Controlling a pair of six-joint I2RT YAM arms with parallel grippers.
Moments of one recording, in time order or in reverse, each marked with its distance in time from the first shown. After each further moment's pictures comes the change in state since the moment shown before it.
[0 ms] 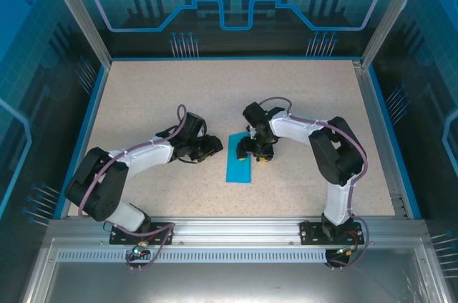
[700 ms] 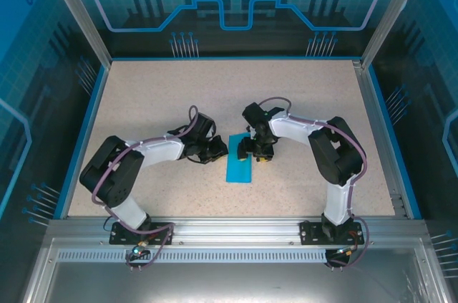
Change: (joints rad) left arm -0.047 0.138 0.056 0.071 0.075 -0.024; right arm 0.003 0.005 0.000 -0.003 0.018 0.006
